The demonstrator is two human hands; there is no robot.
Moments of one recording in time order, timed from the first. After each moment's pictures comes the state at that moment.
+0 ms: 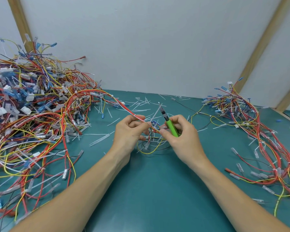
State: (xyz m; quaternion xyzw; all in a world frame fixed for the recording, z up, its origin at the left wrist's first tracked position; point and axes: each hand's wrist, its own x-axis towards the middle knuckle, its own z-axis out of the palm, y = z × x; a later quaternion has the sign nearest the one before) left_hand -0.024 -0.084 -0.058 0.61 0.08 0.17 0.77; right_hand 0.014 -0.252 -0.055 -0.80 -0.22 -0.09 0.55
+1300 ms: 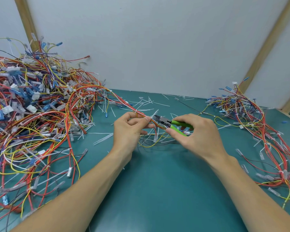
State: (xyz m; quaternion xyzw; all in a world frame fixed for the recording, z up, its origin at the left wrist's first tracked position) left_hand -0.029 -0.083 -0.048 0.59 0.09 0.23 0.77; right_hand 0.025 -0.276 -0.034 -0.87 -0.30 -0.24 0.32
